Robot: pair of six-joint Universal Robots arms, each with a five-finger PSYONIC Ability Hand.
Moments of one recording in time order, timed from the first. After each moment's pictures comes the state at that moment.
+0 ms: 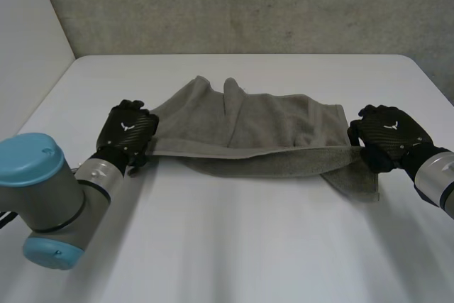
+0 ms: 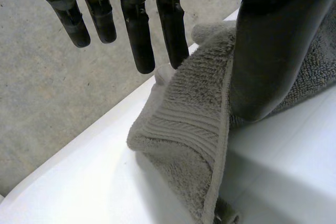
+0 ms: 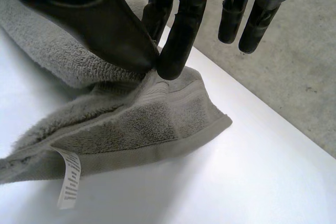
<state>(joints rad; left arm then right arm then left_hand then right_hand) 4.38 -2.02 -1.80 3.71 -1.43 3.50 1.59 -1.37 1.84 -0.16 1.07 2.67 0.66 0.66 0.22 0.23 0.46 1.32 1.34 0.22 0.25 1.18</state>
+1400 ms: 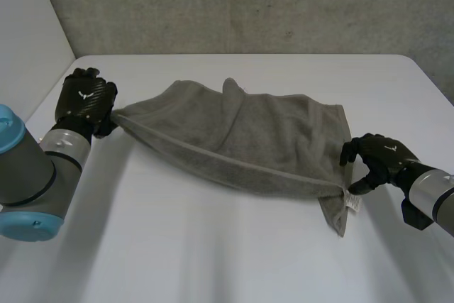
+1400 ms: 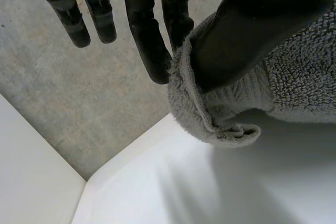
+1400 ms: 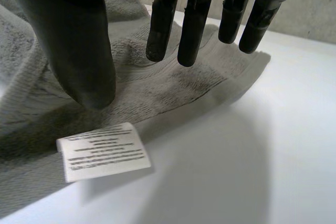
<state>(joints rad) 4.49 -1.93 -1.75 3.68 -1.50 3.50 1.56 -1.22 1.84 -0.15 1.07 2.98 1.27 1.33 0.22 0.23 1.13 0.70 0.71 0.22 0.25 0.49</state>
